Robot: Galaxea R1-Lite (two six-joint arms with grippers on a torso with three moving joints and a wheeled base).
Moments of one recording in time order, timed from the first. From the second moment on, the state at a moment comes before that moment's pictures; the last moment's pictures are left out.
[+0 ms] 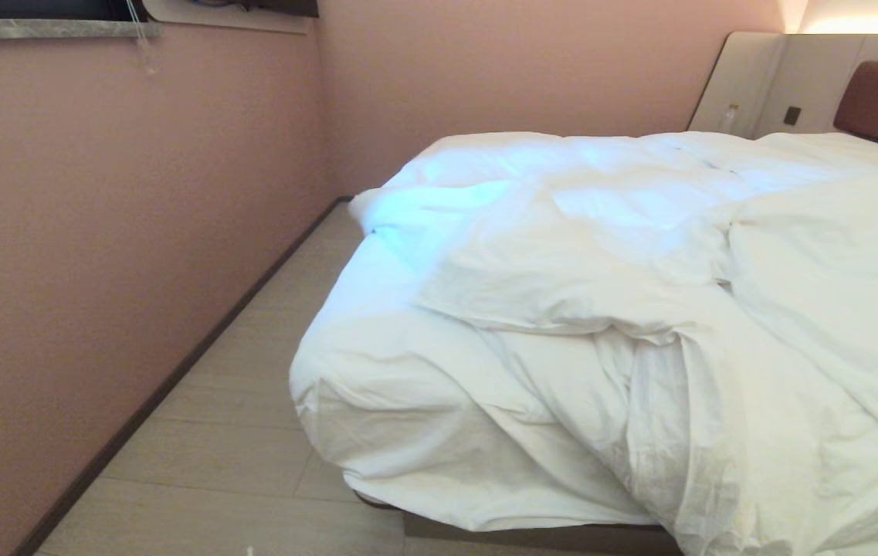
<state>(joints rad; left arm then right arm) 0.00 0.00 0.00 0.00 0.01 0.01 0.00 0.00 0.00 0.01 0.00 0.00</state>
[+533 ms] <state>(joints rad) 0.00 0.00 0.00 0.00 0.01 0.00 0.00 0.00 0.00 0.01 0.00 0.00</state>
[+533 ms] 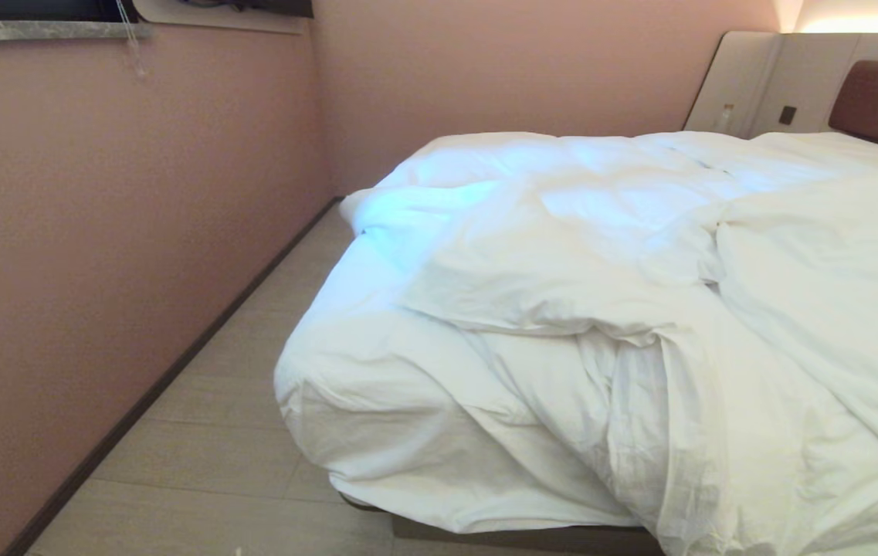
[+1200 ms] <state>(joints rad) 0.00 0.00 0.00 0.00 0.01 0.00 0.00 0.00 0.00 0.01 0.00 0.00</state>
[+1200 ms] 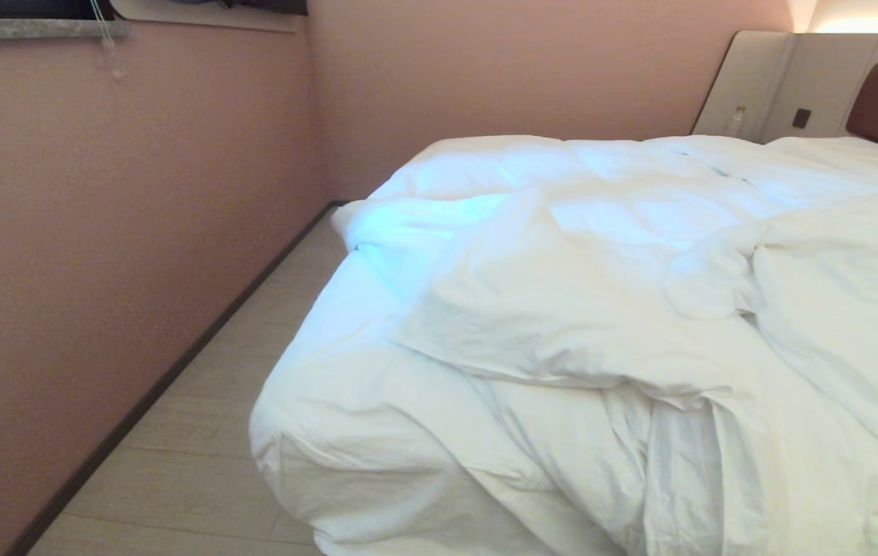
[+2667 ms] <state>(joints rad) 0.00 0.04 -0.20 0.12 -0.34 -0.29 0.00 0.00 0.00 0.01 0.00 0.00</state>
